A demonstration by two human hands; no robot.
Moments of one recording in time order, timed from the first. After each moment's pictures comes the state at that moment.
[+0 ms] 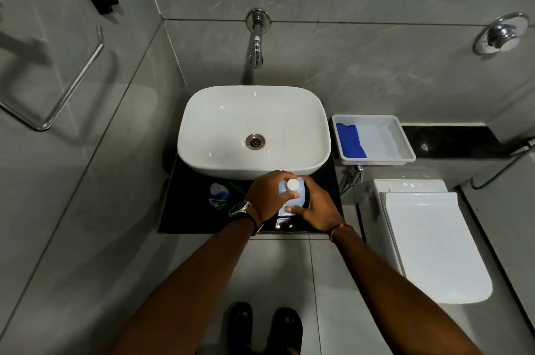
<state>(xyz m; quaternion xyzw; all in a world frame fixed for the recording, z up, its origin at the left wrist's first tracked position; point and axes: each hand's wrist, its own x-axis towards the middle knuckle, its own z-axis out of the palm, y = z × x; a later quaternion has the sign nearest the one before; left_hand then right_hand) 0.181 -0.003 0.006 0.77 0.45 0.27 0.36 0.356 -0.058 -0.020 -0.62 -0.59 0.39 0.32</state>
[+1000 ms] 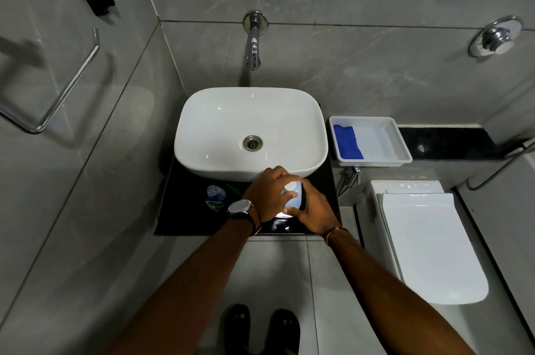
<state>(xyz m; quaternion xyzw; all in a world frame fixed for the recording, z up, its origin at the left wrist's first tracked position) 0.184 -0.003 0.023 0.86 0.40 0.21 0.24 0.353 -0.058 -0.029 -0.64 -0.58 0.39 0.32</state>
